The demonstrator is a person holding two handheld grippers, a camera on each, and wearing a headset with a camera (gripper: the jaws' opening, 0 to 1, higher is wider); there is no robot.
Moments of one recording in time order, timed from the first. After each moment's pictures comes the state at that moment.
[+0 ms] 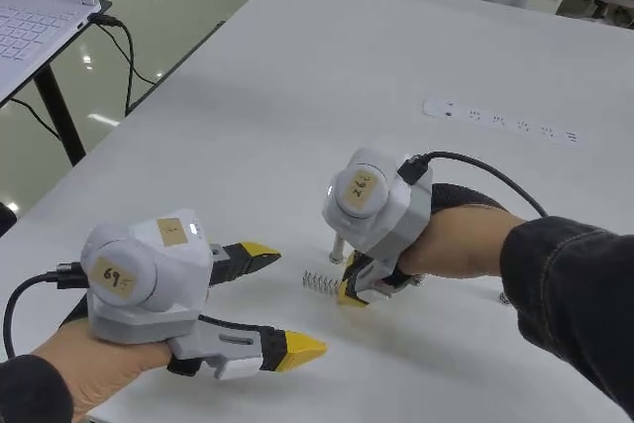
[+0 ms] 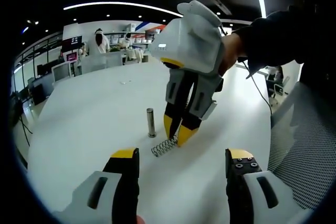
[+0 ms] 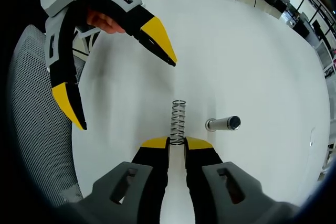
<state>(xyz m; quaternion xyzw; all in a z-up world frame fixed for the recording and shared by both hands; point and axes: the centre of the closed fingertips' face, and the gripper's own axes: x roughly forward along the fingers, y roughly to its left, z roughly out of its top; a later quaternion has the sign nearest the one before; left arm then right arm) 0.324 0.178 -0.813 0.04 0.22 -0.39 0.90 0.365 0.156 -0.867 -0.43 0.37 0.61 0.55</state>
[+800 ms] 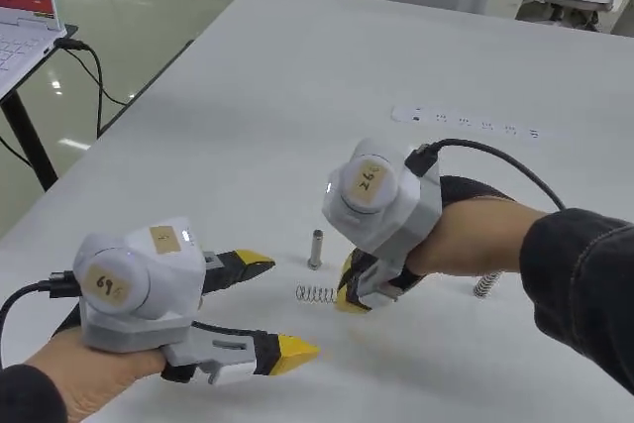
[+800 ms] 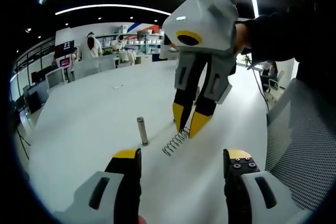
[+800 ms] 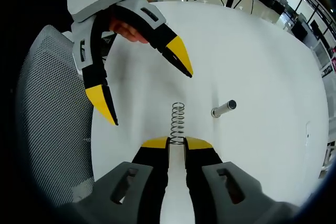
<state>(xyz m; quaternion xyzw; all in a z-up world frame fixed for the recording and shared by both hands) 0.324 0.160 -0.804 0.06 0.21 -0.41 0.88 0.344 0.130 -0.828 -0.42 0.37 0.62 0.56</state>
